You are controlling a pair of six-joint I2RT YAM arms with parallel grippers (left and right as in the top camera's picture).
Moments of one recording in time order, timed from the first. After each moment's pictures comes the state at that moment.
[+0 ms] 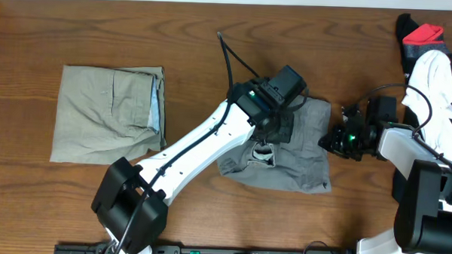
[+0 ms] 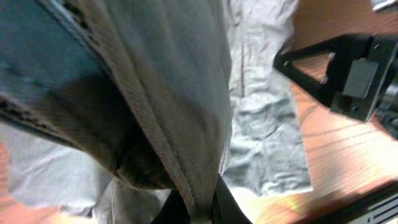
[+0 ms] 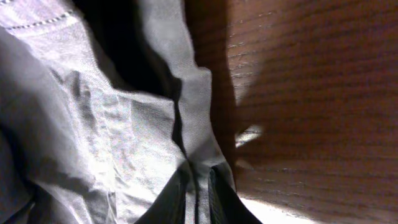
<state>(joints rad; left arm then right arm) -0.80 1.86 1.63 -1.01 0.15 -0.62 -0.14 1.73 0.82 -0.47 -0.48 0.20</state>
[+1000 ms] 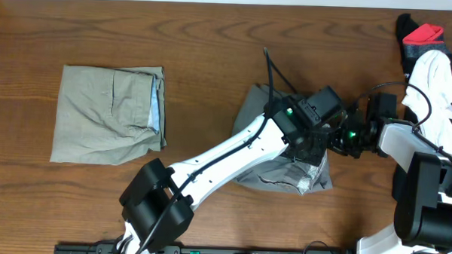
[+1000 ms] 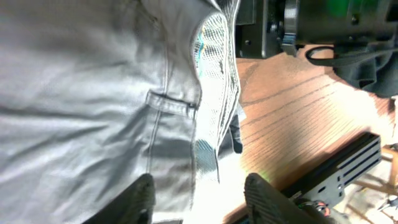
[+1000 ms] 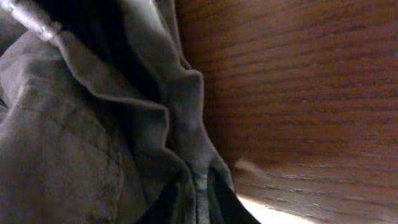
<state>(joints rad) -0.96 1.97 1.75 -0.99 0.23 -0.62 -0.14 1.78 0.86 -0.49 -0.52 0.21</state>
